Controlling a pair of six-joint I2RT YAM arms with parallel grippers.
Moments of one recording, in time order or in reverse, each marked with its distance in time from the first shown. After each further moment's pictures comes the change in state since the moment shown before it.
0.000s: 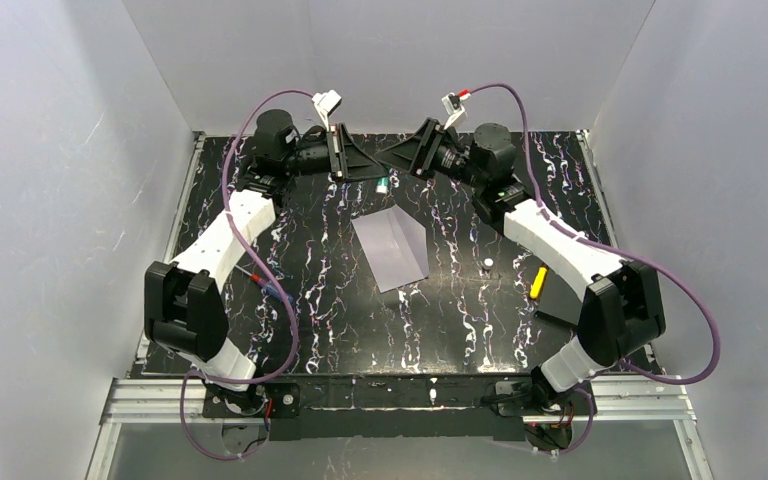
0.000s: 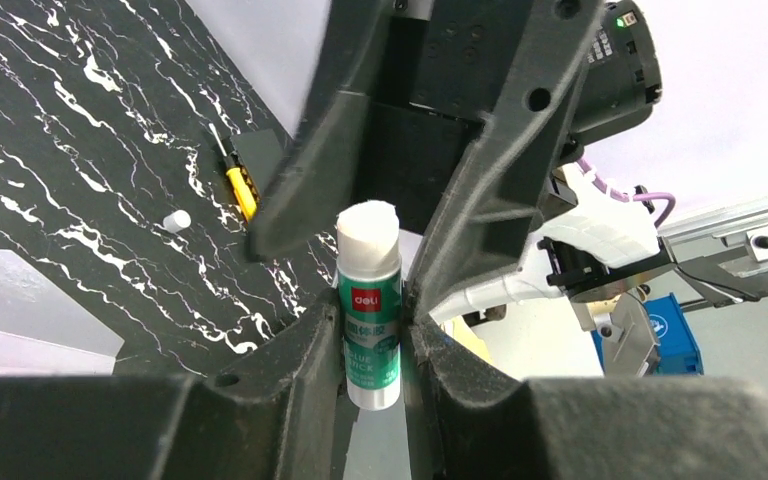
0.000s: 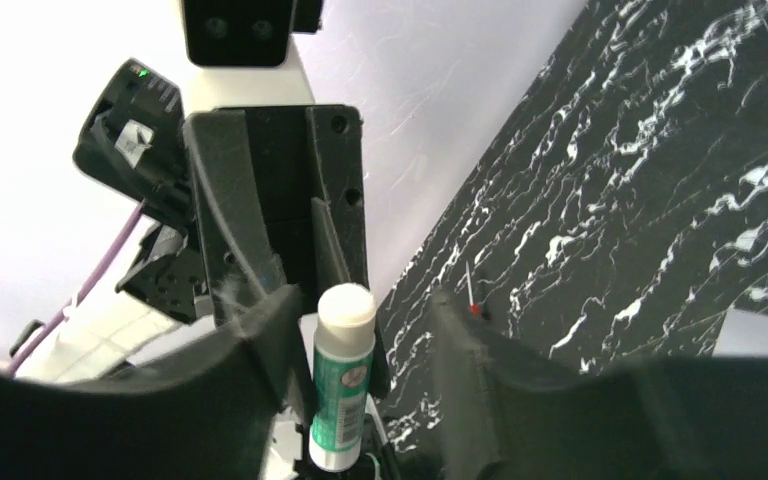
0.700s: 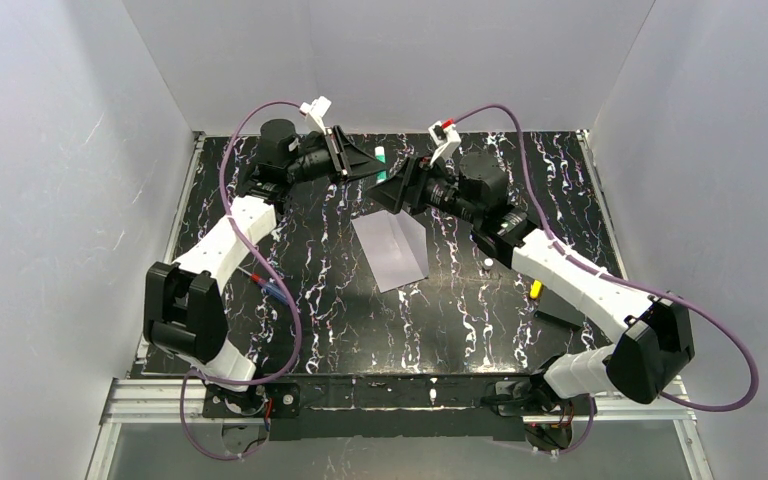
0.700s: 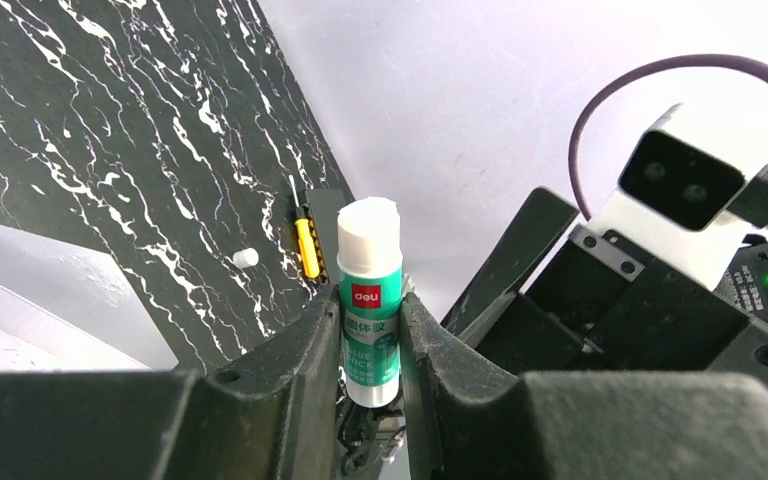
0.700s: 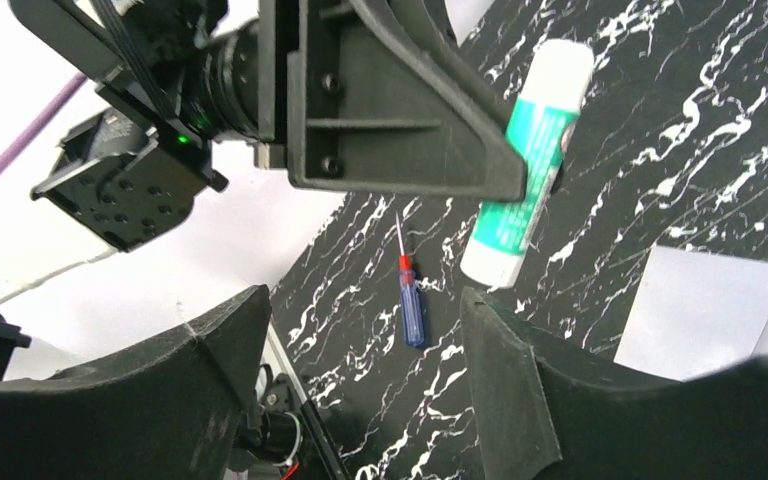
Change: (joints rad) left arm -0.005 -0.004 -0.070 -0.011 -0.227 -0.020; right arm 0.166 -0.194 -0.105 -0.233 0.277 -0.304
